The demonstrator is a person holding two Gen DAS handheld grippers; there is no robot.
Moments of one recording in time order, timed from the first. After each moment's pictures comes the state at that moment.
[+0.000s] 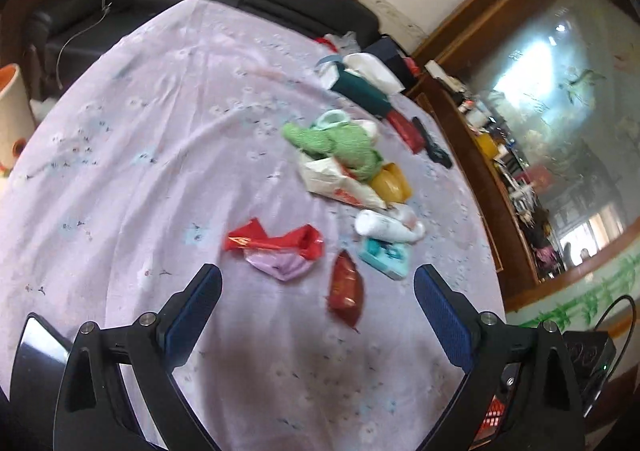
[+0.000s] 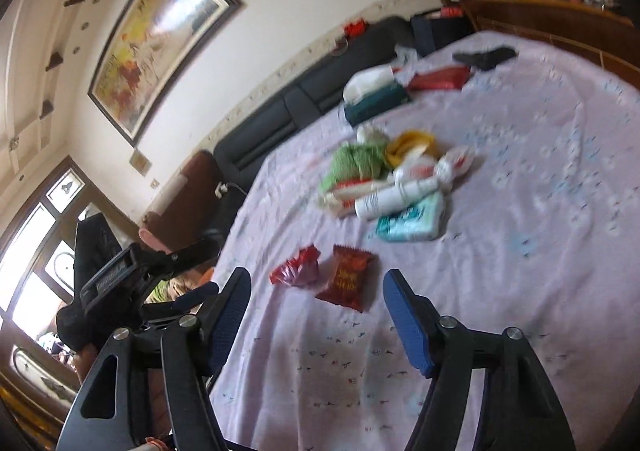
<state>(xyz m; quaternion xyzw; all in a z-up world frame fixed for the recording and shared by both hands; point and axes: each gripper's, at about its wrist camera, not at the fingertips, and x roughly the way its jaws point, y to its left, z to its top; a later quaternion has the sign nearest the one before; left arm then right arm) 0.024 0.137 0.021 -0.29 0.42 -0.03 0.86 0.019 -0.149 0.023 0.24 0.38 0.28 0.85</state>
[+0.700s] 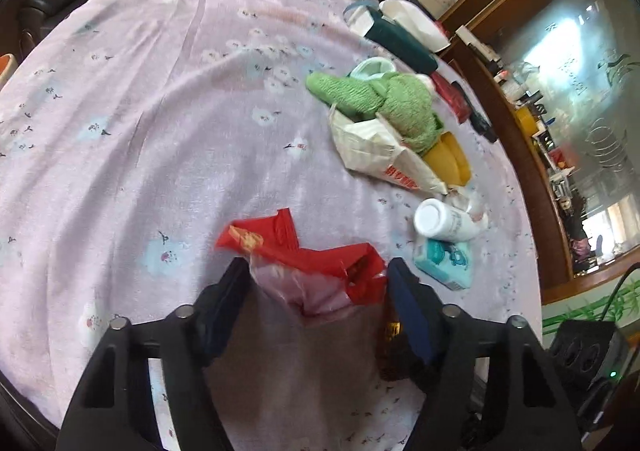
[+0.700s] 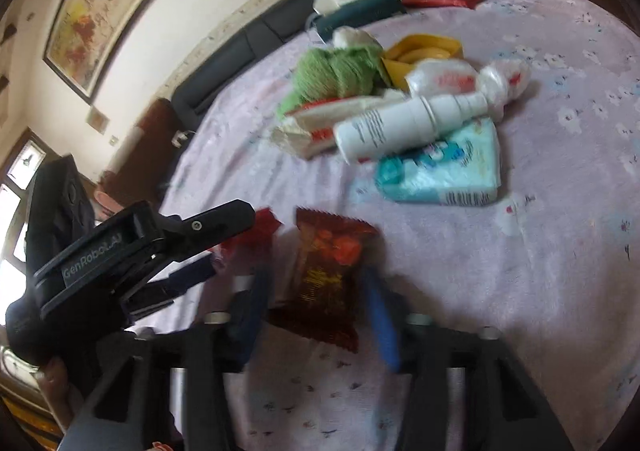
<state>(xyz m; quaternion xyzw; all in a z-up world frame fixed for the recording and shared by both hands) 0.085 0.126 -0.045 -0.27 0.47 -0.01 0.84 0.085 -0.074 -0.058 0.19 0.49 0.25 0.82</state>
